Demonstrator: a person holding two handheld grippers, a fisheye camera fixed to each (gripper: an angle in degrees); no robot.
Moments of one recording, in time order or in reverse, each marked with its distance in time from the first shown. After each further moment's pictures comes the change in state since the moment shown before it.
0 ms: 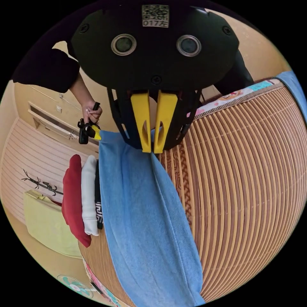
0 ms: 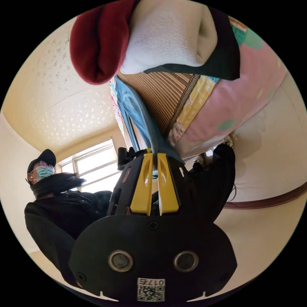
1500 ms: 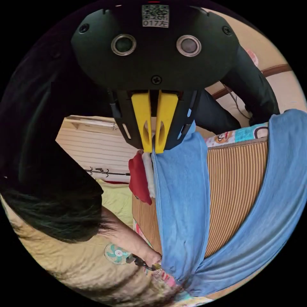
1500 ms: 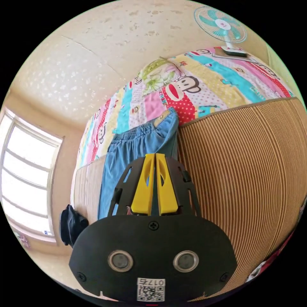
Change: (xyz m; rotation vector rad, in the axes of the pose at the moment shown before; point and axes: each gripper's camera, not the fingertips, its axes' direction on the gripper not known) left arm 0.100 0.200 -0.286 0.330 0.464 0.033; right arm -0.345 -0.337 0.383 0.271 0.636 -0.648
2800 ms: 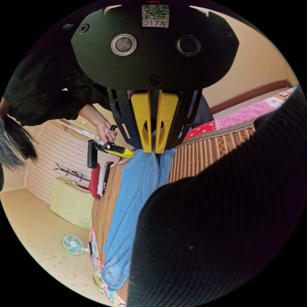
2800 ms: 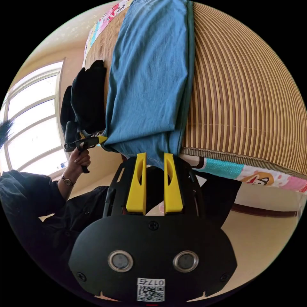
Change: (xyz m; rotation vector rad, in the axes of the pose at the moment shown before) left arm -0.060 -0.073 -0.272 -0.256 -0.236 -0.122; right arm -0.136 0.472 0.002 -0.754 -0.176 0.166
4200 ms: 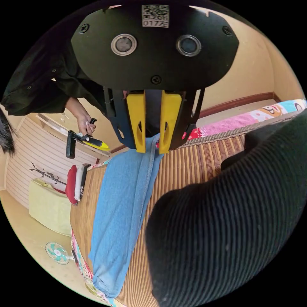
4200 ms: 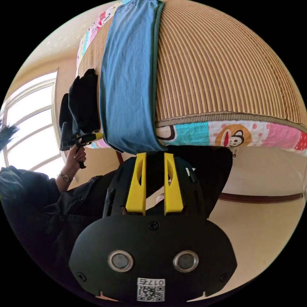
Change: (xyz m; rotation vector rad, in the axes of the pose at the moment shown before) left arm 0.099 -0.017 0.061 -0.011 -0.274 -0.044; right arm 0.019 -0.009 -0.065 0.105 -0.006 0.067
